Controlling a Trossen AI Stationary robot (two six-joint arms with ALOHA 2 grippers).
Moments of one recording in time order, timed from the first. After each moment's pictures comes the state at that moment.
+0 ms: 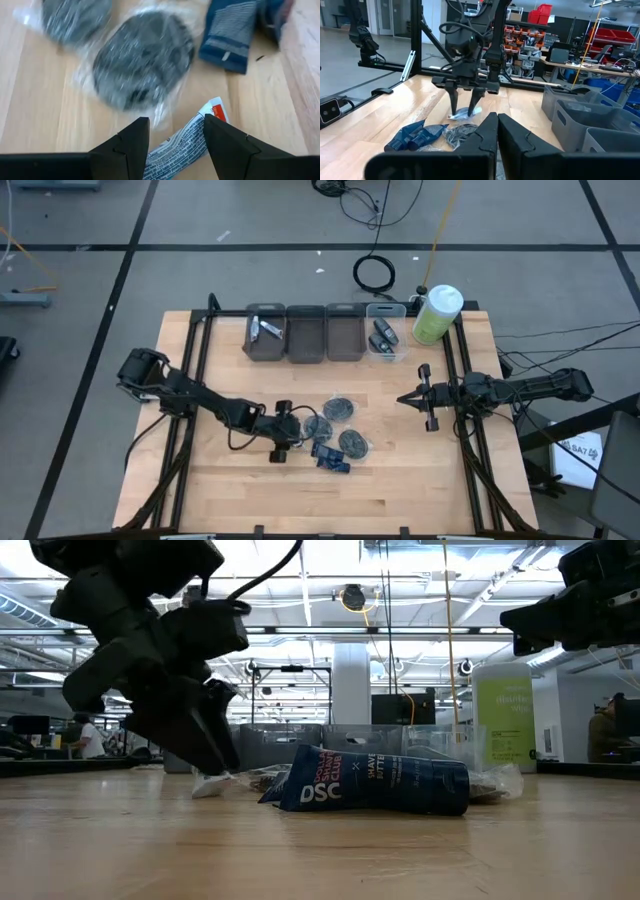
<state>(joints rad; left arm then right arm) -0.30 1.66 0.74 -0.06 -0.14 -0.17 0.09 0.26 0.02 0.27 0.00 -0.12</state>
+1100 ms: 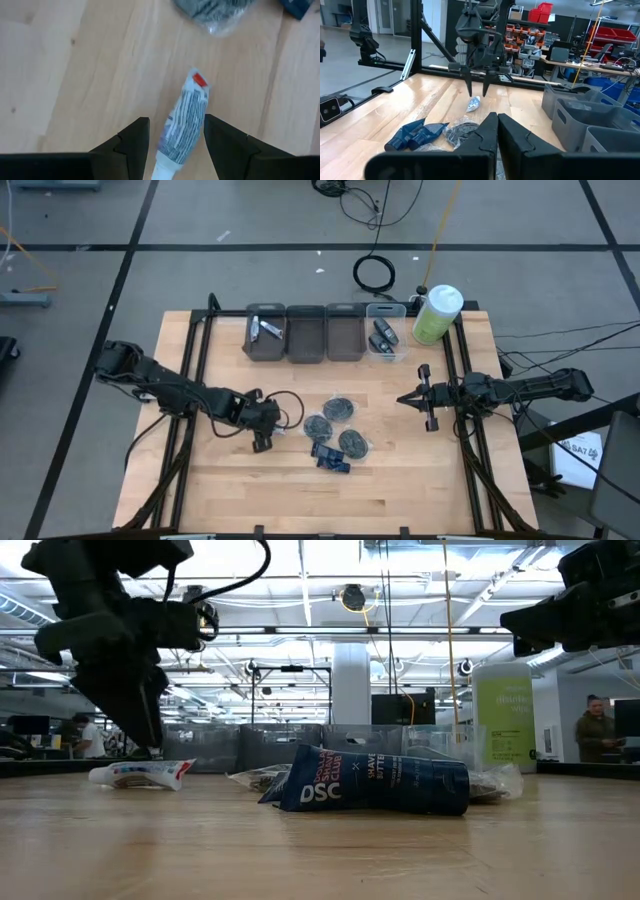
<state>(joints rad) -0.29 1.42 0.73 -0.46 -0.20 -0.48 0.09 0.26 0.02 0.26 0.00 -0.12</state>
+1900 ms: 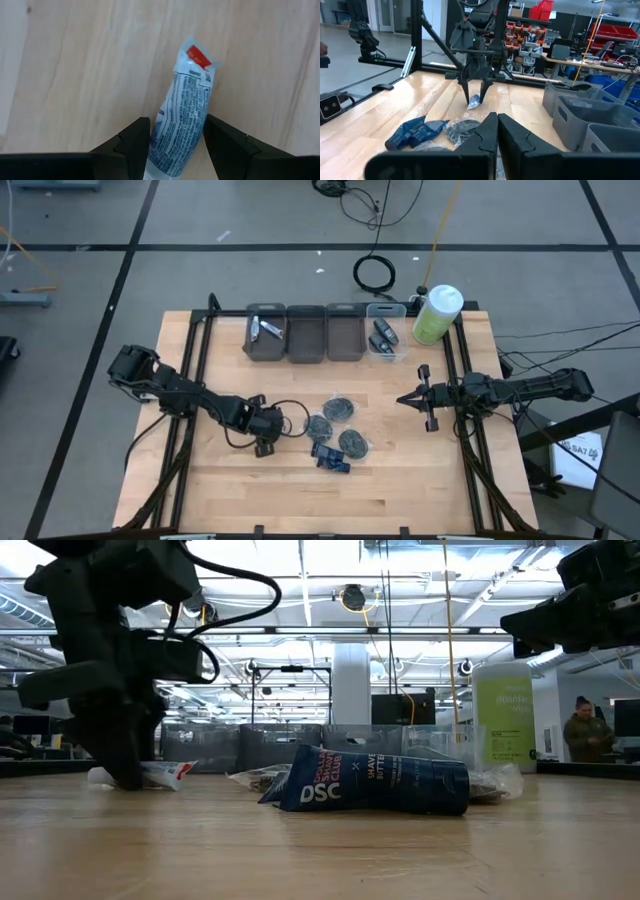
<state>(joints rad) -0.30 1.60 0.73 -0.44 -0.17 -0.50 0.09 0.27 0.02 0.25 0.00 -0.12</state>
